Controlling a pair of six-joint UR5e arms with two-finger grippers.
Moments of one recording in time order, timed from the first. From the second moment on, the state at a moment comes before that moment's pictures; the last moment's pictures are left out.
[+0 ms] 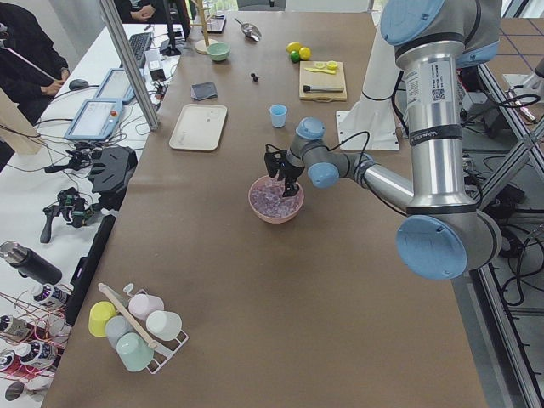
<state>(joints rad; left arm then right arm) -0.59 -1.40 -2.08 -2.12 -1.76 -1.50 1.51 -1.66 1.92 -1.65 2.60 0.07</state>
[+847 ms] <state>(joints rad) -0.57 -1.40 -2.08 -2.12 -1.76 -1.50 1.51 -1.66 1.93 -1.64 2.60 0.07</state>
